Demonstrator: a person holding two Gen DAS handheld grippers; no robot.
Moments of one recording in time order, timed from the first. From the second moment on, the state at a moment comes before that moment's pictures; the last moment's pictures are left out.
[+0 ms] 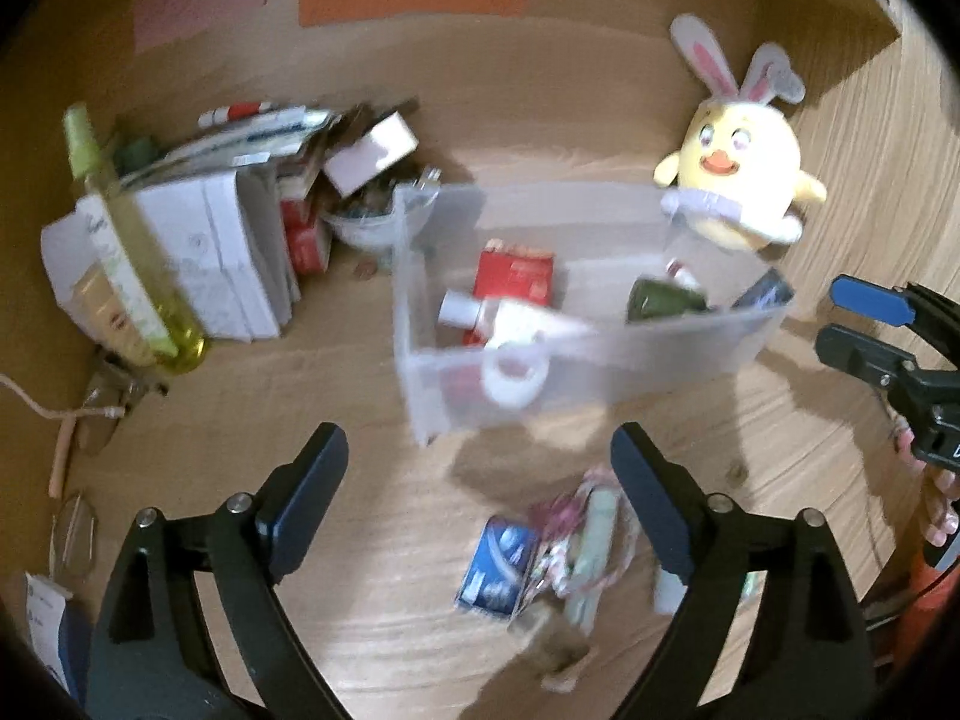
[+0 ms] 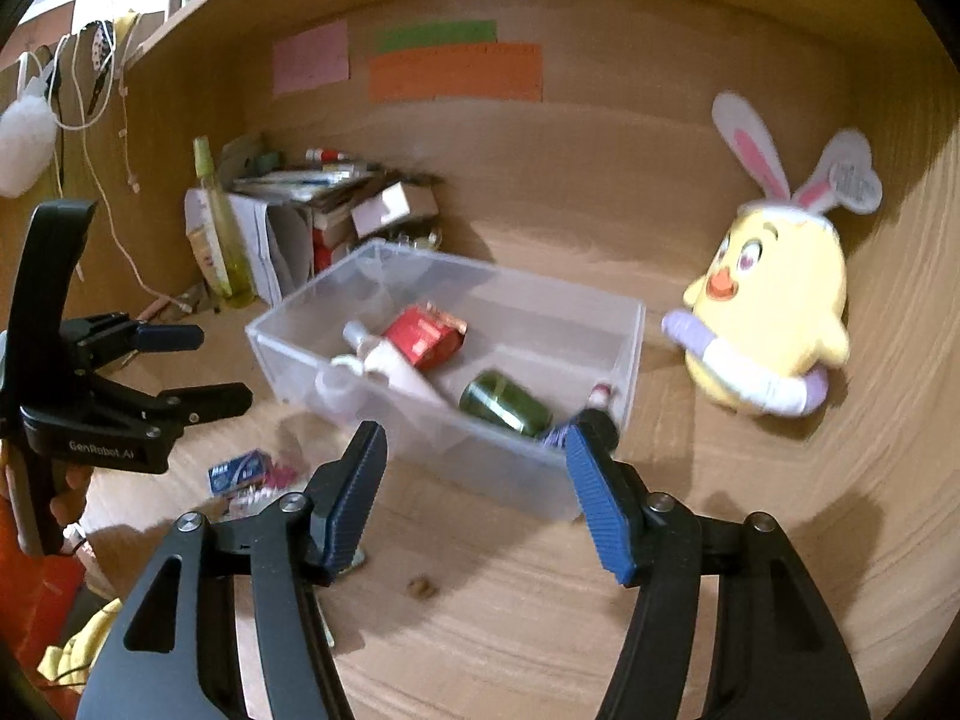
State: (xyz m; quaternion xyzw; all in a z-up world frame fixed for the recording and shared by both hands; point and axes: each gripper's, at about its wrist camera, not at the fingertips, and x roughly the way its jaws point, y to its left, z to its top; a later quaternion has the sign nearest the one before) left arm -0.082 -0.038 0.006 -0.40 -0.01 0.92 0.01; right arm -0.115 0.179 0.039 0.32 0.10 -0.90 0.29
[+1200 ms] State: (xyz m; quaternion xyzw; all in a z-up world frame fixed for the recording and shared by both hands) left arm -0.079 -0.061 -0.052 -0.47 0.00 0.88 0.03; right arm -0.115 0.166 -0.043 0.43 0.13 -0.85 0.28
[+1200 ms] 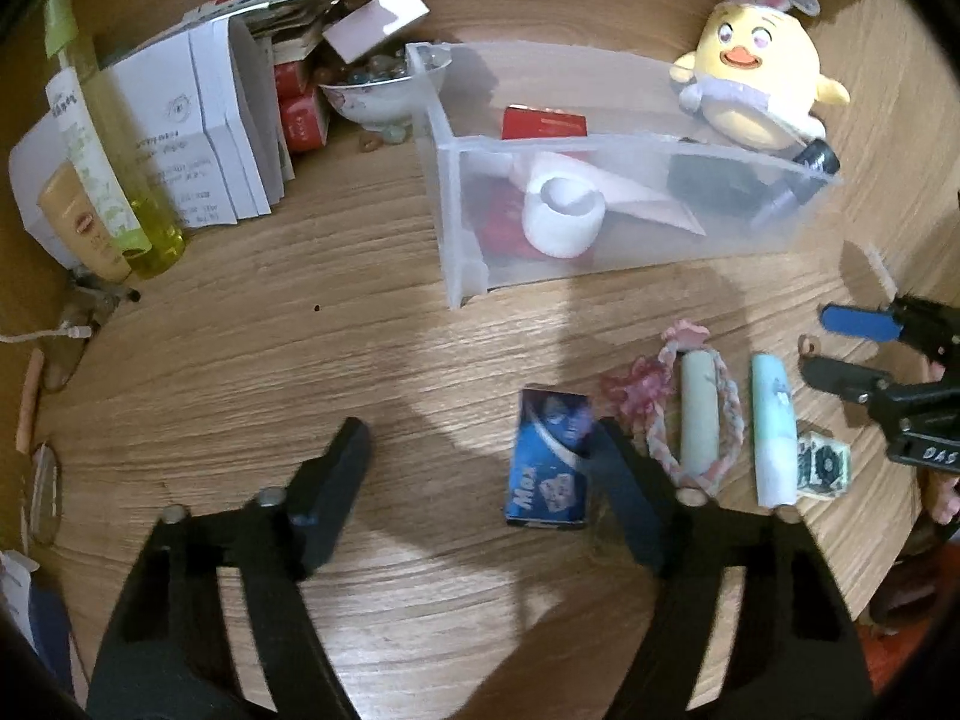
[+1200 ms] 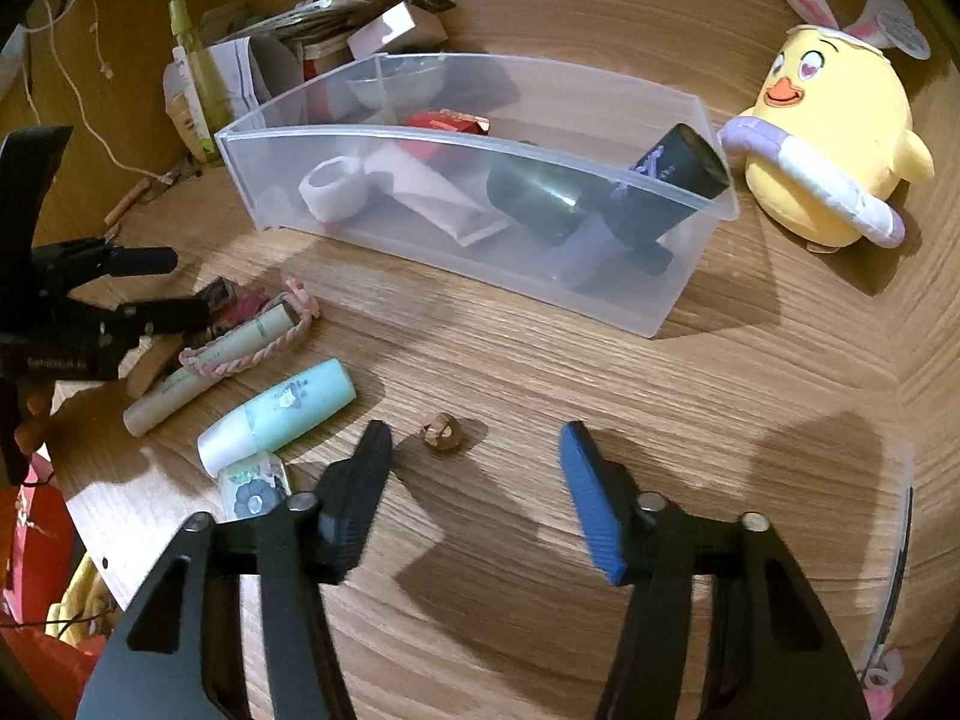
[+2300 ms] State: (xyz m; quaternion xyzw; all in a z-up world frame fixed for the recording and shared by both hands) left arm -0.072 -0.065 -0.028 -0.42 -0.02 0.91 0.02; right arm -0.110 0.157 -0.023 0.39 0.11 -0.86 0.30
